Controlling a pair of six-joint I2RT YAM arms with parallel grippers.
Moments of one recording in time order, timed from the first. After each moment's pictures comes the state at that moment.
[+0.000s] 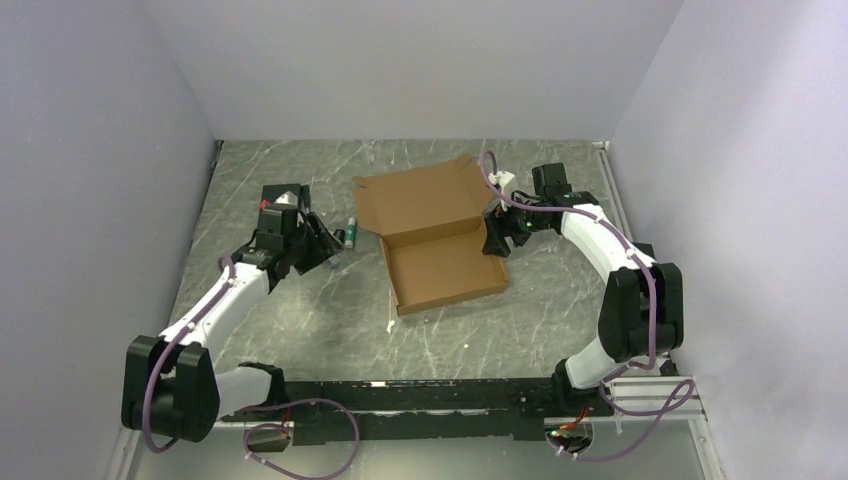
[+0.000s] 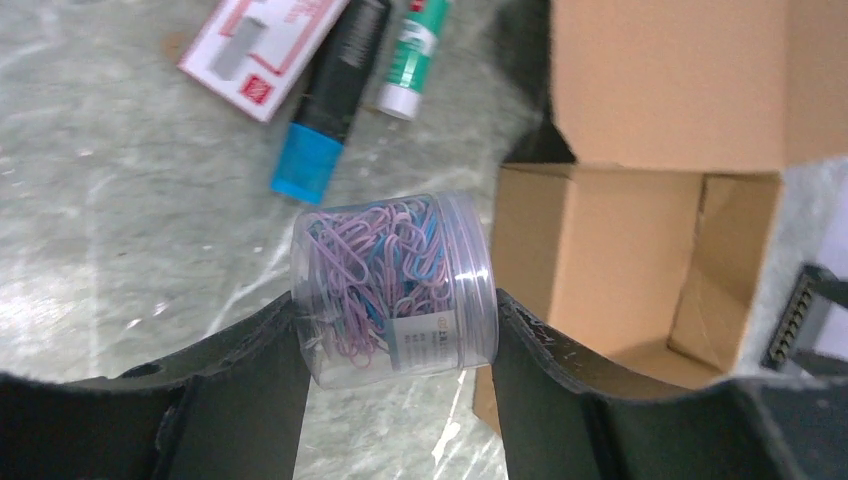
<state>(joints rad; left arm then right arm) -0.20 1.19 0.75 -0.34 0.07 -0.74 0.15 1.55 1.13 -0.63 -0.64 -0.49</state>
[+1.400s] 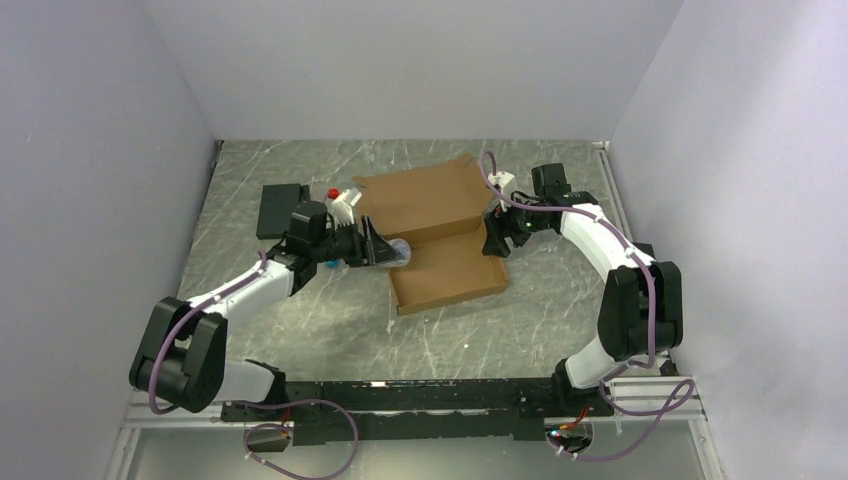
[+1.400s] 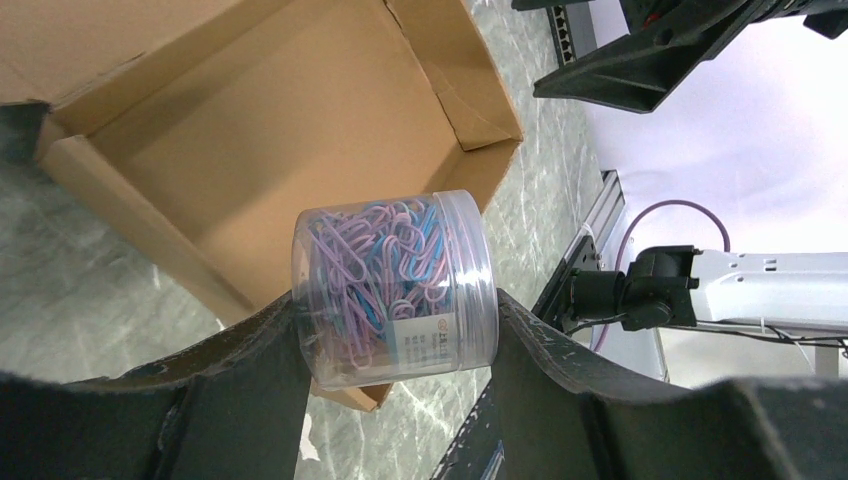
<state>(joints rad) -0.37 1.33 0.68 0.18 0.67 -0.62 0.15 1.56 1.13 -0.63 -0.64 -0.49</state>
